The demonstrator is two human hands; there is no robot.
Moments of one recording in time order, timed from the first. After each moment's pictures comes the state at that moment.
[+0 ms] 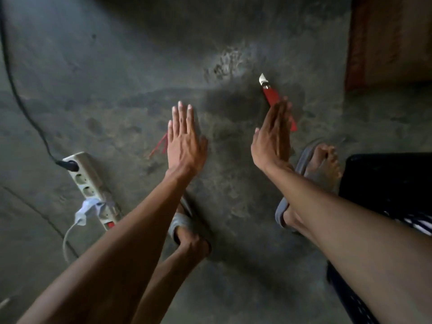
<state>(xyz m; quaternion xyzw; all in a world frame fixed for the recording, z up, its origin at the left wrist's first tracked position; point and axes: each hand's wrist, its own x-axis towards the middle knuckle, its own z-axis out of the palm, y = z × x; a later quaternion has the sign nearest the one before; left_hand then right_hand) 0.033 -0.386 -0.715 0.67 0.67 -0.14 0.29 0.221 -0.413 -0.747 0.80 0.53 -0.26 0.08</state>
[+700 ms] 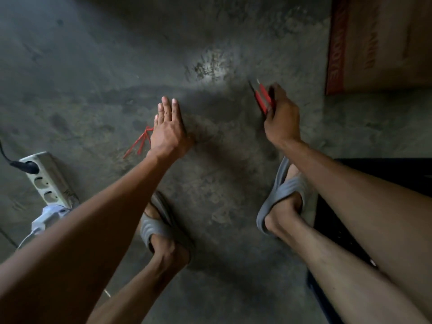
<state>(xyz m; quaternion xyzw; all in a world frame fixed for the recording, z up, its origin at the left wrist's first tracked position) 0.040 -0.355 -0.757 0.63 0.66 -0.20 0.36 0.300 -0.372 -0.760 0.81 0.51 -0.27 -0.06</state>
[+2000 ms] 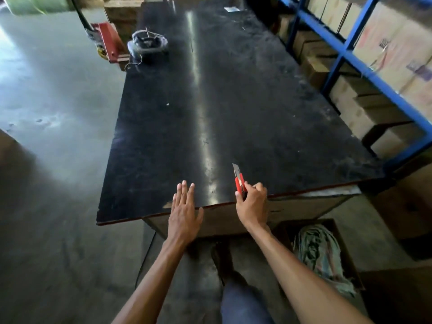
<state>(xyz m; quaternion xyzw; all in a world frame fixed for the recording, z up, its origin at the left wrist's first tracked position) -0.026 -0.079 0.052 0.73 0.64 0.17 0.19 0.164 -0.080 0.071 0.80 0.51 -0.13 -0.27</state>
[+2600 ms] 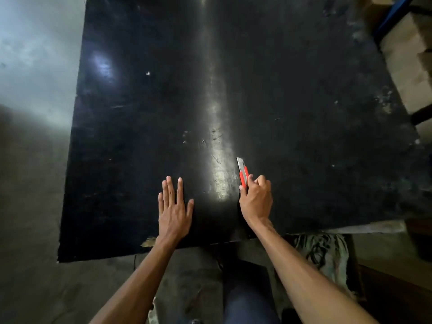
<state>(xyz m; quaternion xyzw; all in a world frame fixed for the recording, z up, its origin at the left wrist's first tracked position) -0.003 0.098 -0.056 0.66 0.72 0.00 0.23 0.214 0.118 -0.034 0.83 0.53 -0.16 -0.10</state>
